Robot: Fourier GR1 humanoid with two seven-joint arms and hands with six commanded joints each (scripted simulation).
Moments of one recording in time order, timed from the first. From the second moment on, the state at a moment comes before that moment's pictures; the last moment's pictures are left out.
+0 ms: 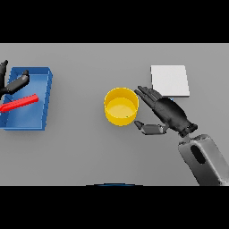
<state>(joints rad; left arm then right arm) -0.53 0.91 -0.59 -1.24 0.24 0.29 0.50 -0.24 -0.36 0.37 -1.60 0.64 0.20 -0.05</state>
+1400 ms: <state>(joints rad) -0.57 0.91 -0.59 -1.21 0.24 0.25 0.49 -0.64 -0.31 0.64 -1.17 0.80 0.47 -0.14</state>
